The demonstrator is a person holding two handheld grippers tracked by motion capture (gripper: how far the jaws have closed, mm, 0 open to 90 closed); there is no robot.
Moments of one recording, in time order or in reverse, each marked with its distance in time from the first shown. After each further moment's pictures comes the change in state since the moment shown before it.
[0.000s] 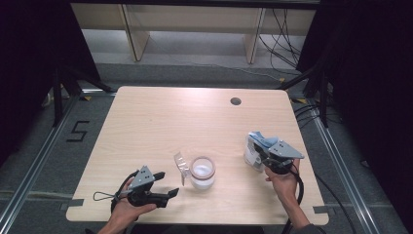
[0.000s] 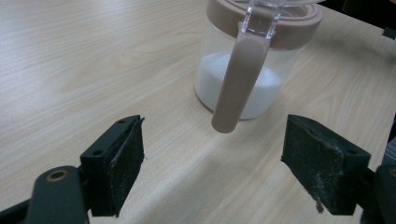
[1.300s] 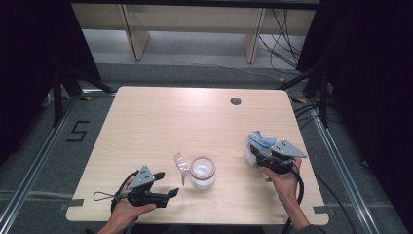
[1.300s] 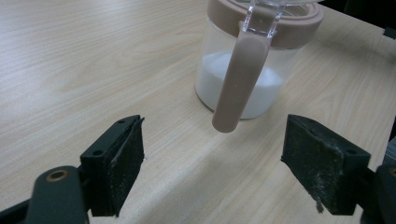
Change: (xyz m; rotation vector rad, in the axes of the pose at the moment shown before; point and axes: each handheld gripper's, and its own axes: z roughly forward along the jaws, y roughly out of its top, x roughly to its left) left arm 0.000 -0.001 0.001 -0.008 0.003 -0.011; right arm 0.001 0.000 0.000 -0.020 -0.008 0.127
